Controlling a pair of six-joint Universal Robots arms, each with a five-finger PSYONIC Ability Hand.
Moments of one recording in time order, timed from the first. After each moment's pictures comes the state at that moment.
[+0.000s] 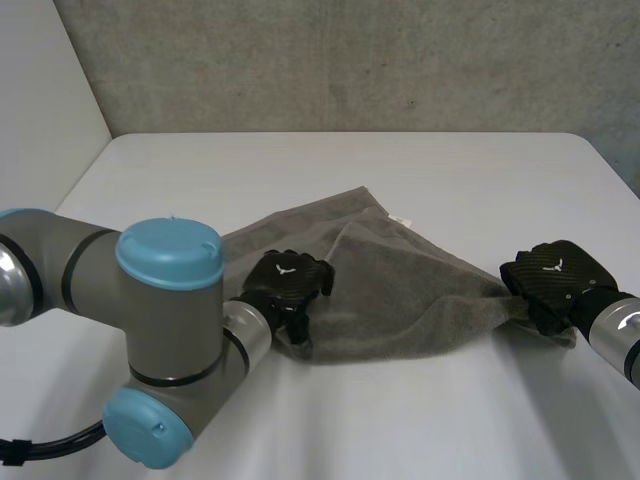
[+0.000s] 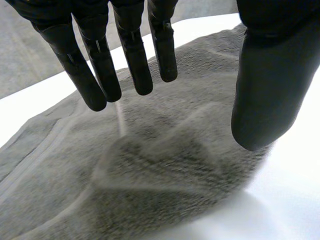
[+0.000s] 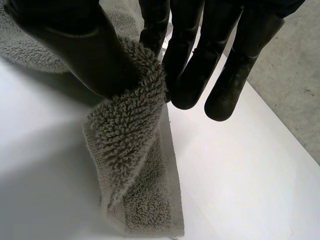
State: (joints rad) left arm 4.03 -2.11 -1.46 3.17 -1.55 3.25; right arm 1.61 -1.39 1.90 -0.07 1.17 2.42; left_hand 0.70 0.70 0.69 0.70 0.68; right_hand 1.23 1.23 1.23 1.24 1.05
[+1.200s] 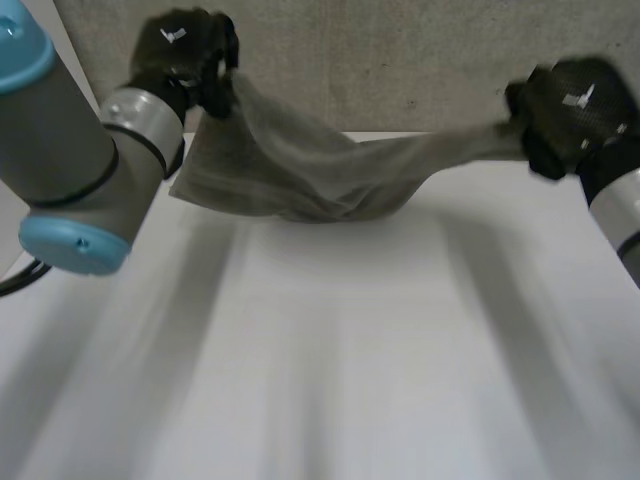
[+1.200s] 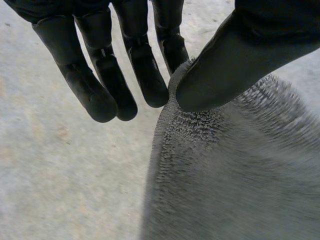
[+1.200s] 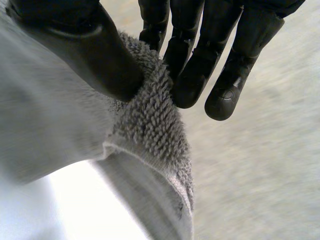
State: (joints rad) left arm 4.24 -1.98 -1.10 3.27 -1.57 3.22; right arm 1.76 -1.51 1.68 -0.33 1.23 2.69; left_hand 1.50 1.52 1.55 1.53 1.51; right_hand 1.30 1.30 1.30 1.30 1.11
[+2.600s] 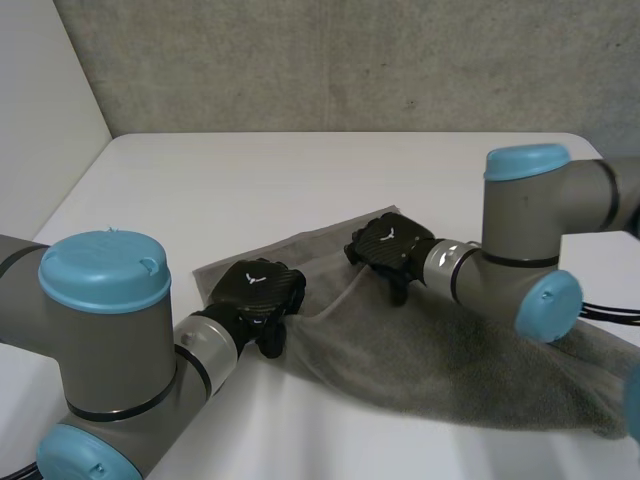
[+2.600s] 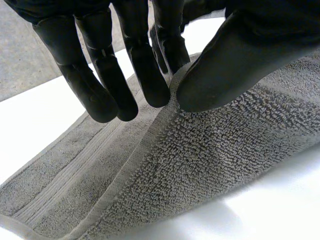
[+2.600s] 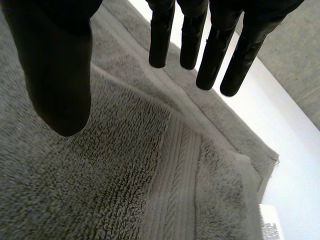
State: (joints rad) left arm 4.08 -1.93 -1.66 3.19 -1.54 3.25; right arm 2.04 -0.73 0.96 0.28 1.18 2.46; left_hand 1.50 1.52 1.55 1.53 1.51; right_hand 0.47 0.47 0.48 0.48 0.32
